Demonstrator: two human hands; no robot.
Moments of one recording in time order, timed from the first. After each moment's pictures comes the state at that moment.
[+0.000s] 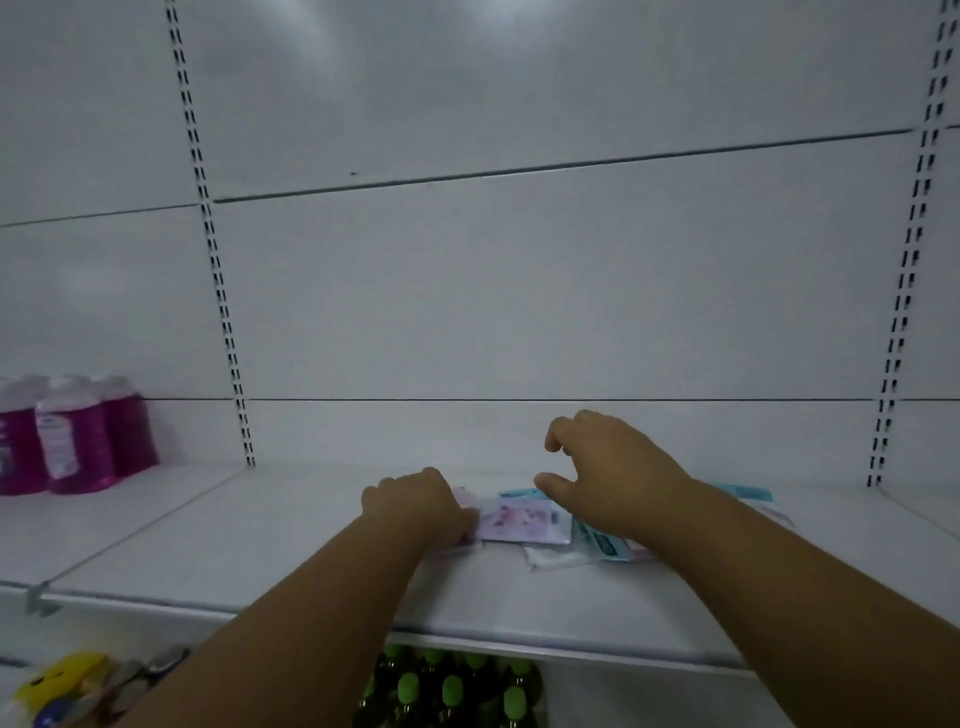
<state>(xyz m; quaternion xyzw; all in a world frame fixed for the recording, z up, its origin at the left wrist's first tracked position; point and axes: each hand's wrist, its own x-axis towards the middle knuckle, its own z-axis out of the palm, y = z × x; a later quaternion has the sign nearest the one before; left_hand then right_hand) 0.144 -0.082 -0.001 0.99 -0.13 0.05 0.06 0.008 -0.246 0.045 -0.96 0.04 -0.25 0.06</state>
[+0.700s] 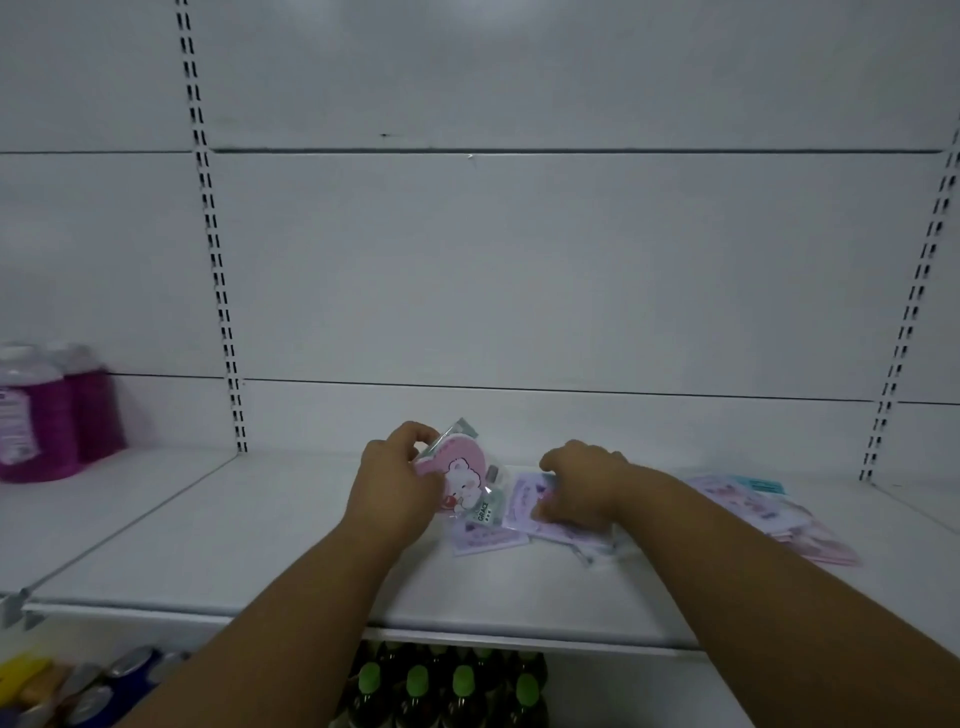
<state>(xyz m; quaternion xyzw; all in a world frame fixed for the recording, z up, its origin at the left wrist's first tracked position) 0.167 -0.008 0.000 0.81 -0.22 0.09 0.54 0.096 -0.218 0.011 -0.99 0.14 -0.06 0.02</state>
